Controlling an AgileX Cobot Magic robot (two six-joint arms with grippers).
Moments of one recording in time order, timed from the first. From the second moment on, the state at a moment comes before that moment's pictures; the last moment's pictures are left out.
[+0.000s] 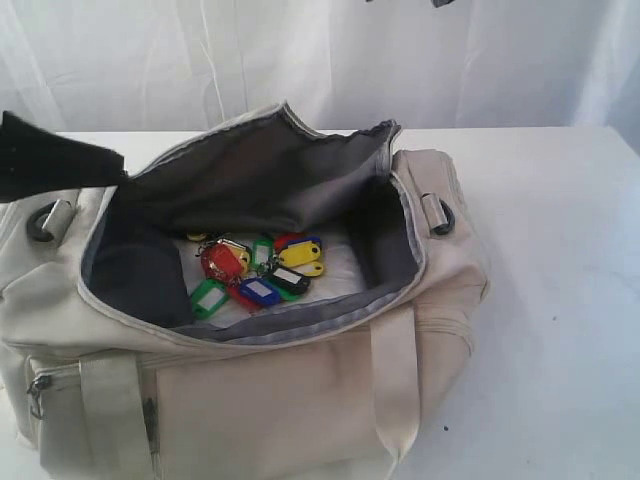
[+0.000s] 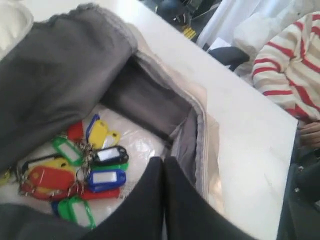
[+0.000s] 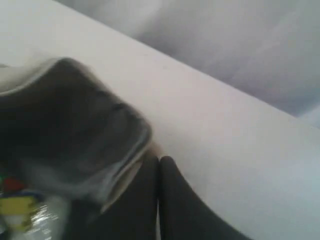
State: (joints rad) left arm 0.04 1.22 -0.86 -1.29 1.18 1.34; right arm 0.67 1.68 -1.86 -0.32 1.05 0.12
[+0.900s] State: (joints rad) left arm -0.05 1.77 -1.23 -1.22 0.36 1.21; right arm 0.67 1.48 -1.53 0.35 1.22 -0.31
